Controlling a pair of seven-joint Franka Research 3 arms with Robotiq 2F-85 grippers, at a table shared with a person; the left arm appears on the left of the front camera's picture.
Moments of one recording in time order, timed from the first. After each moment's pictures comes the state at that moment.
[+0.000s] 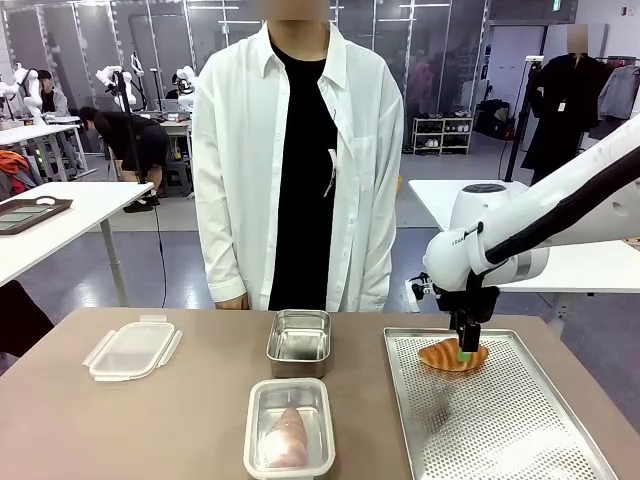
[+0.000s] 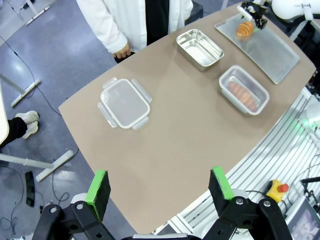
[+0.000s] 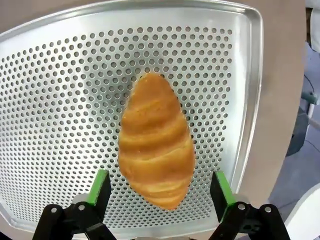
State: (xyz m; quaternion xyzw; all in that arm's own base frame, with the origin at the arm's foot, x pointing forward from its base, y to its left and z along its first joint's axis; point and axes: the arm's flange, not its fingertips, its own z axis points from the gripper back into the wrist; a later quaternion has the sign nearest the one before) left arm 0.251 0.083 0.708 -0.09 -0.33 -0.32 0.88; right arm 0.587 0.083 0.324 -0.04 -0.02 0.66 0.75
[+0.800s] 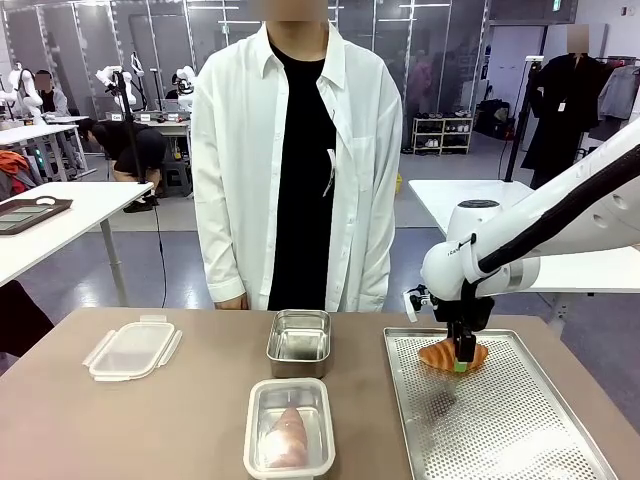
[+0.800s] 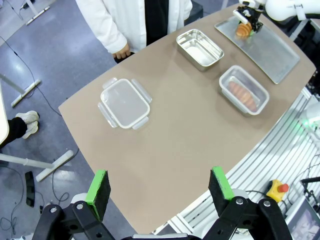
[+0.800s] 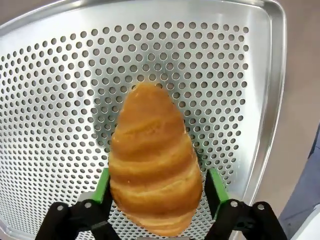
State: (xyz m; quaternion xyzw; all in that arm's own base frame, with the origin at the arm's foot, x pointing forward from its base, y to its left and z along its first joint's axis) left arm 0.251 0.083 0.708 -0.09 -0.33 -0.32 0.88; right arm 0.600 0.080 0.292 -0.02 -0.01 0.66 0.75
